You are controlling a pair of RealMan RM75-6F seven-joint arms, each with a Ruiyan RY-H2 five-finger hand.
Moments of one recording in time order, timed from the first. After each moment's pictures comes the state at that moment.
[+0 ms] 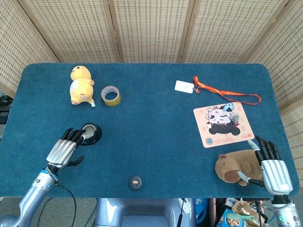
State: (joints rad) left arm -0.38 -1.29 -0.07 -1.72 1.35 1.10 0.30; right arm 0.06 -1.15 0.04 -1.67 -1.55 1.51 -0.07
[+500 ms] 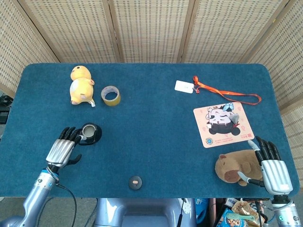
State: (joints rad) left arm -0.38 -1.36 -0.07 -1.66 1.28 1.14 0.36; right arm 0.06 -1.15 0.04 -1.67 -1.55 1.50 -0.07
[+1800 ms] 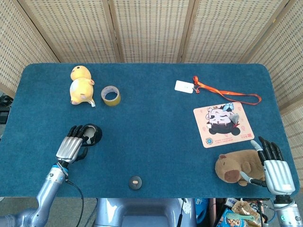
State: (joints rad) left arm -0.44 -1.48 -0.09 -1.56 1.18 1.11 0.39; right arm 0.06 -1.15 0.04 -1.67 -1.52 1.49 -0.06
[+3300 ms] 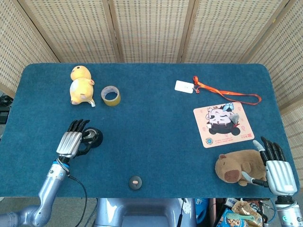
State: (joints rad) left arm -0.46 -1.47 -0.14 -1.59 1.20 1.15 0.26; right arm 0.05 -1.15 0.04 -1.66 -1.52 1.50 -0.05
